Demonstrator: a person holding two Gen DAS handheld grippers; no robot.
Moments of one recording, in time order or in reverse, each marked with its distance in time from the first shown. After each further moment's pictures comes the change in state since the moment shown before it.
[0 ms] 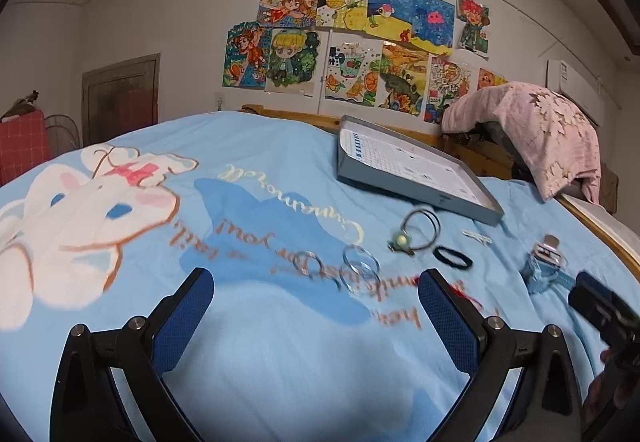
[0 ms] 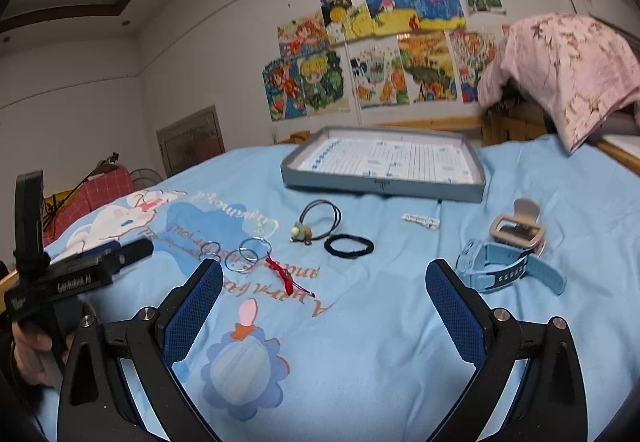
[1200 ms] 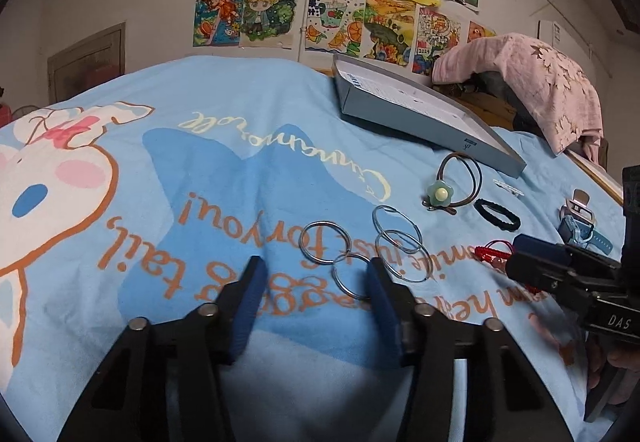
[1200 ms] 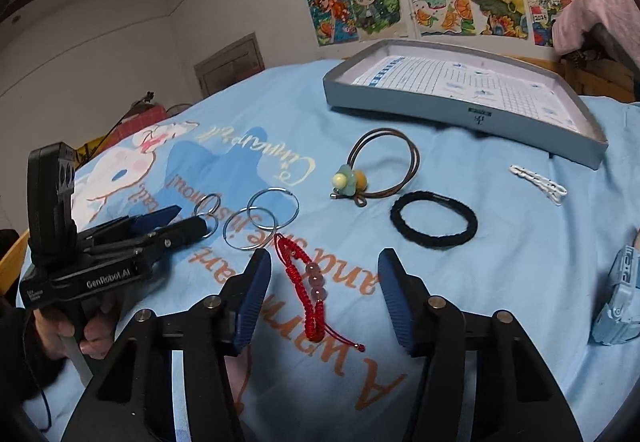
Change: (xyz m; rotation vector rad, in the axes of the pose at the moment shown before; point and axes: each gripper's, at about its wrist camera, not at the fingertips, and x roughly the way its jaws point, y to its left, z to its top) left arm 0.086 0.017 -0.022 0.056 0.148 -0.075; right arm 0.131 0.030 -0.014 -0.060 0.268 0.192
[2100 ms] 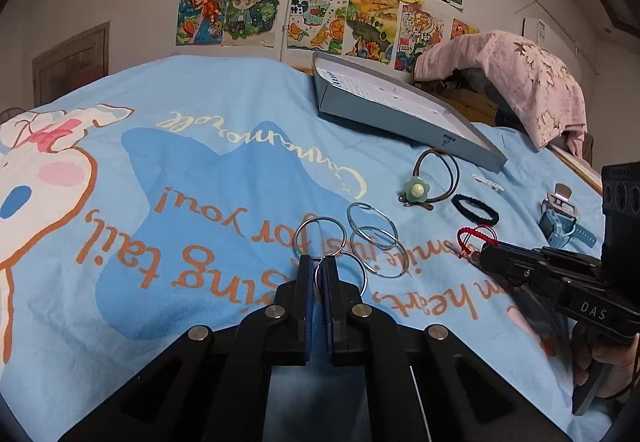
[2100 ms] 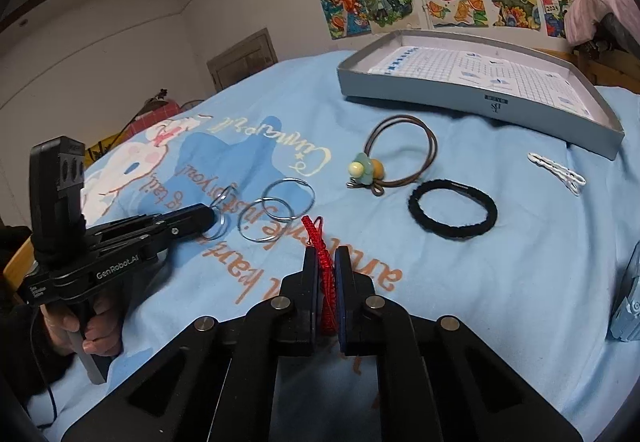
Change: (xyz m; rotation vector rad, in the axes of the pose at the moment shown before) left arm -0.005 -0.002 0.001 0.014 0.013 -0.070; right arm 0.002 0.001 -0.006 0.002 0.012 0.066
